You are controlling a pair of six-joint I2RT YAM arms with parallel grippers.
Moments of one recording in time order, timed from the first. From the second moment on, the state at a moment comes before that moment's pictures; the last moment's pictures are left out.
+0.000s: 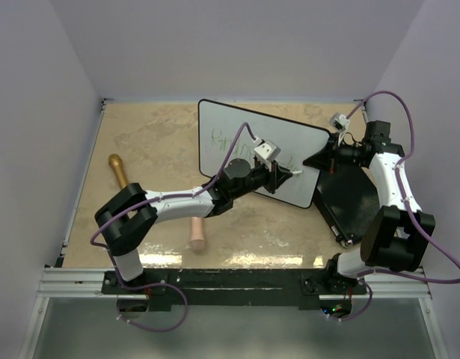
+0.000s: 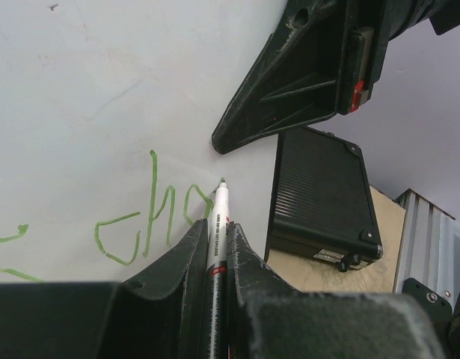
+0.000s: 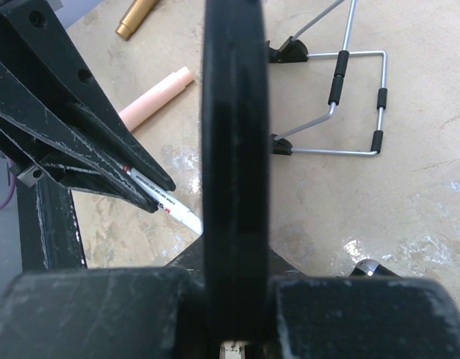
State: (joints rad) left arm -0.98 1.76 1.07 0.65 0.05 -0.30; right arm -0.23 1.46 1.19 -0.82 -1.24 -0.70
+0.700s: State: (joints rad) left arm -0.98 1.77 1.07 0.60 0.07 -0.30; right arm -0.23 1.46 1.19 -0.81 -1.24 -0.71
